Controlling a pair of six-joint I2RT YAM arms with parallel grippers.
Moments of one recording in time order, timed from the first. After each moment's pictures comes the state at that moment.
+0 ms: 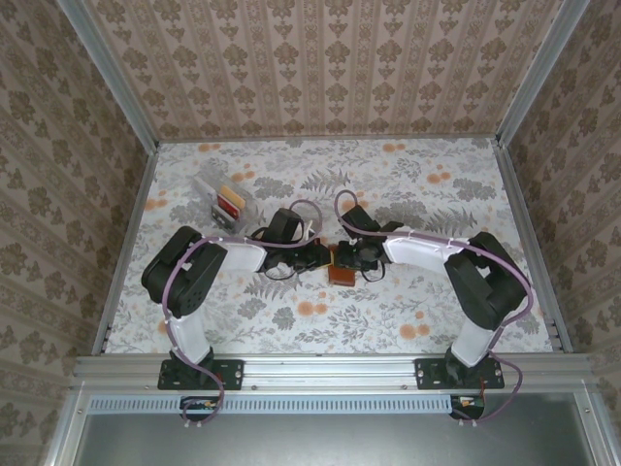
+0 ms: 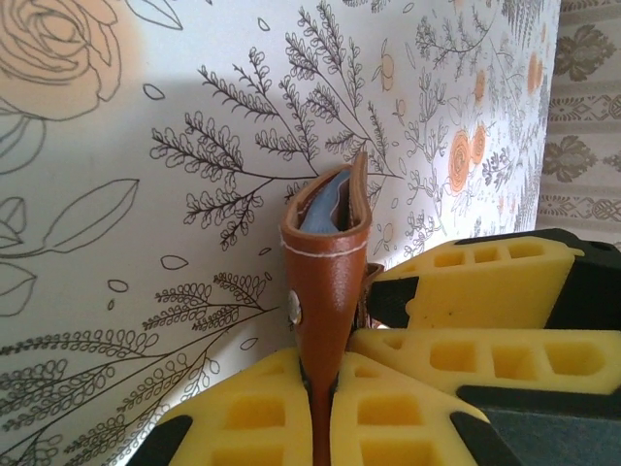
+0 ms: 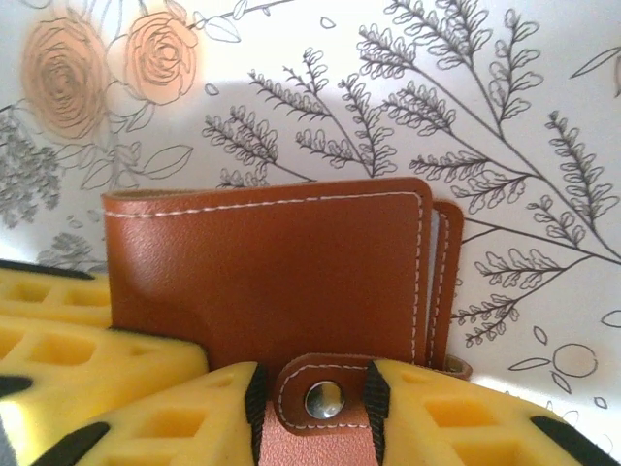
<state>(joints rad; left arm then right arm) -0.67 1.82 0.83 0.20 0.66 -0.83 0.63 1.74 1.02 -0.43 -0.06 0.70</state>
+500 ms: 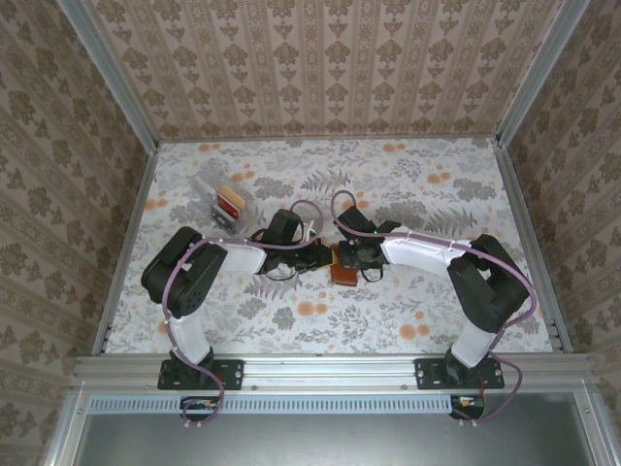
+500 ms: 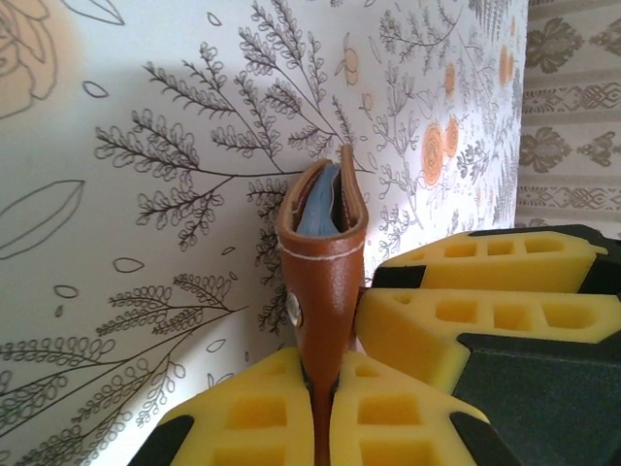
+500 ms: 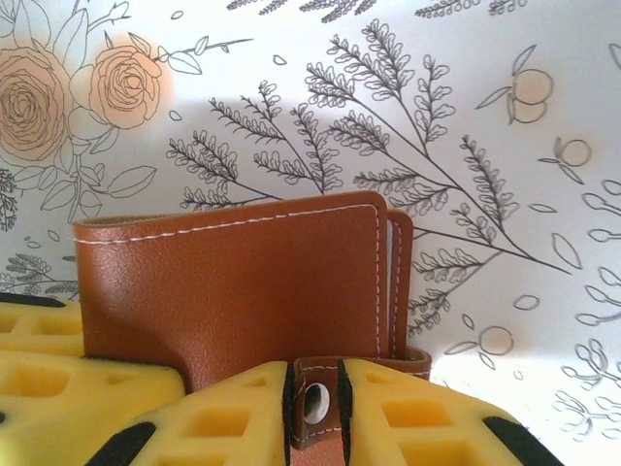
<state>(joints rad) -0.67 1.82 0.81 0.26 0.69 -0.83 0.65 1.71 1.04 -0.51 0.08 0.71</state>
